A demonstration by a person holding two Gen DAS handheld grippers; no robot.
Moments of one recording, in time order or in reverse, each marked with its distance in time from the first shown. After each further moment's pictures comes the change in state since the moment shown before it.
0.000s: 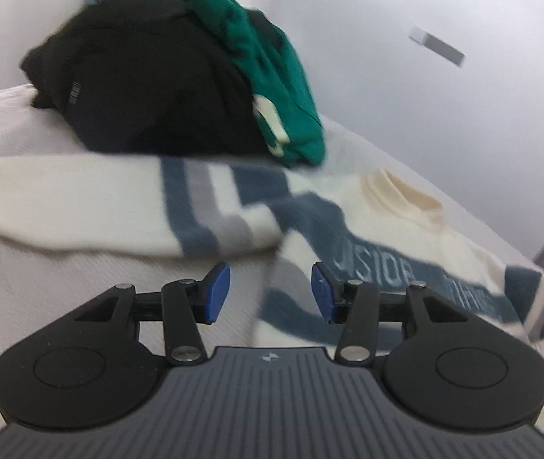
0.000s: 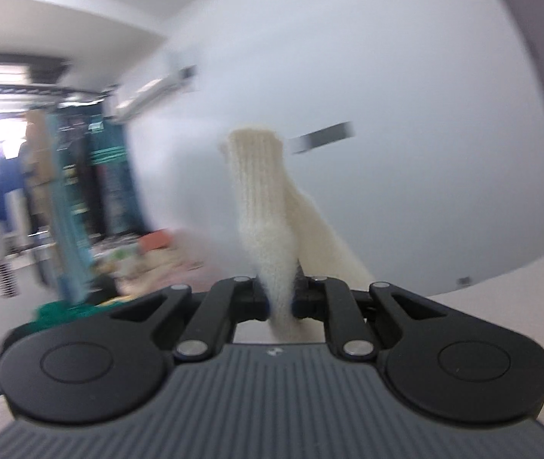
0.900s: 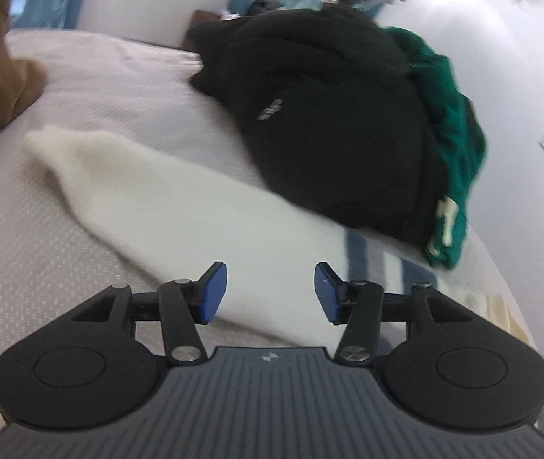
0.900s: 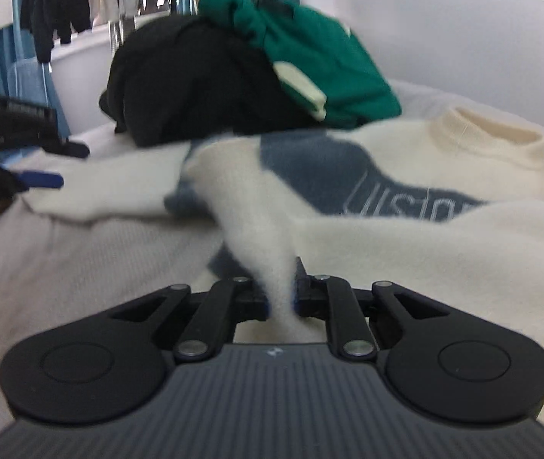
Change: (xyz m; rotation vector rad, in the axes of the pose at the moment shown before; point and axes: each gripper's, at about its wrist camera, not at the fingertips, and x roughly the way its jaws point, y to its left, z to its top) left arm 0.019 0.151 0.046 -0.401 -0.052 0.257; right arm 0.023 0.155 -0.228 -0.311 0.618 0.296
